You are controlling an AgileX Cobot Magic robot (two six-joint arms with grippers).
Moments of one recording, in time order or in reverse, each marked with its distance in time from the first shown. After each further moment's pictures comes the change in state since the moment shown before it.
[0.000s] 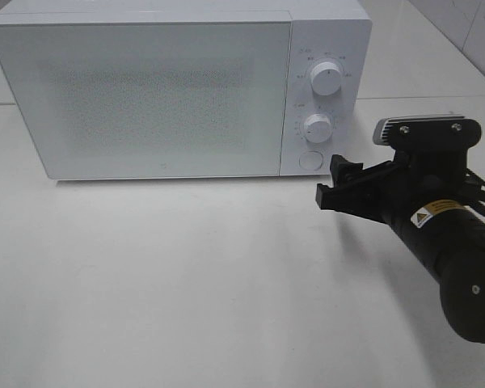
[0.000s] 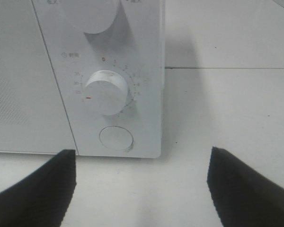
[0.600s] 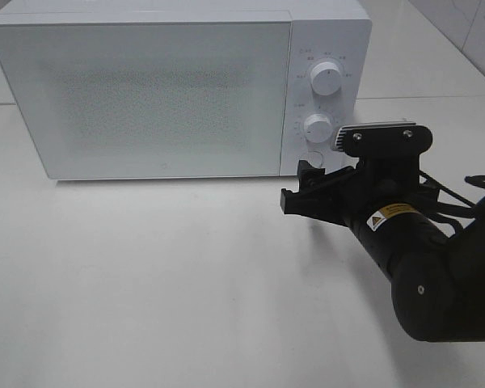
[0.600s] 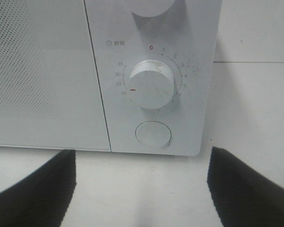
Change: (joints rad) left arm 0.000 0.000 0.000 0.000 0.000 0.000; right arm 0.092 0.088 -0.089 0.071 0.000 -0.006
